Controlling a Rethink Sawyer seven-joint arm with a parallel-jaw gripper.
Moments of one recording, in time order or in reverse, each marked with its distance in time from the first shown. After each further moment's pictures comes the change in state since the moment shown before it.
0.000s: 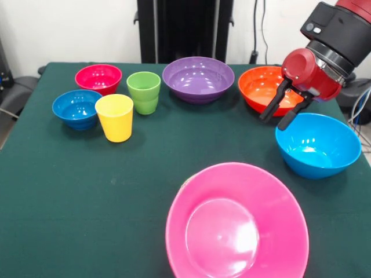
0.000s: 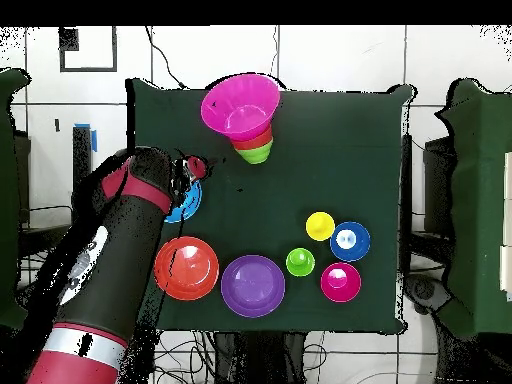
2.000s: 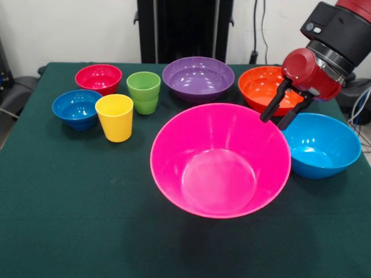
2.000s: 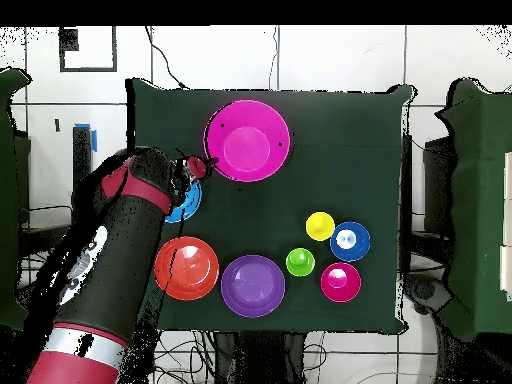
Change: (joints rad) arm 0.000 -0.001 0.000 0.000 0.000 0.000 0.000
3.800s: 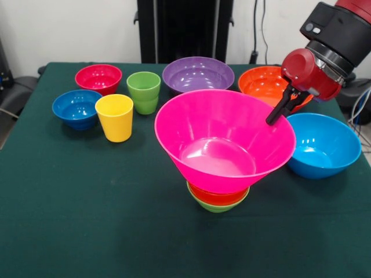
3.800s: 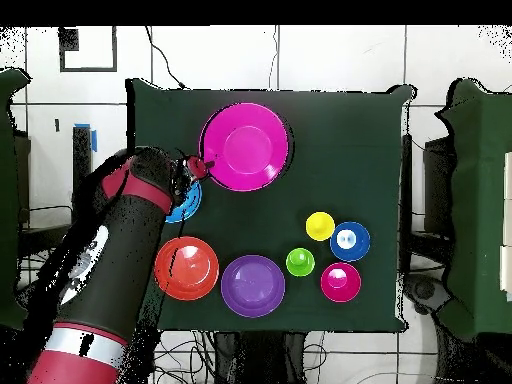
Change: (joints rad) arm -0.001 0.000 0.000 0.000 0.000 0.000 0.000
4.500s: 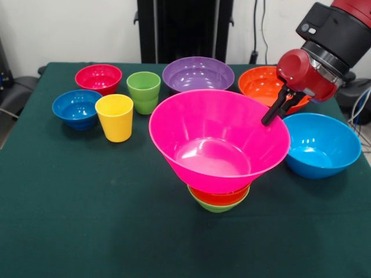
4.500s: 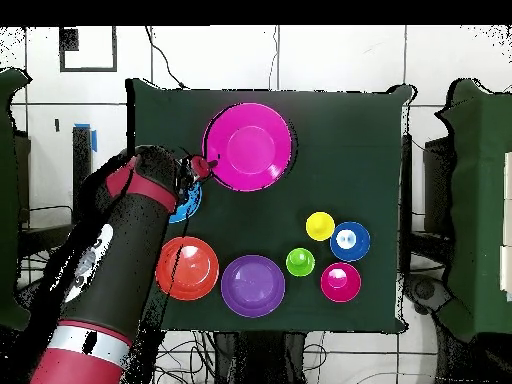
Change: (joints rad) arm -0.011 0.000 0.000 0.000 0.000 0.000 0.000
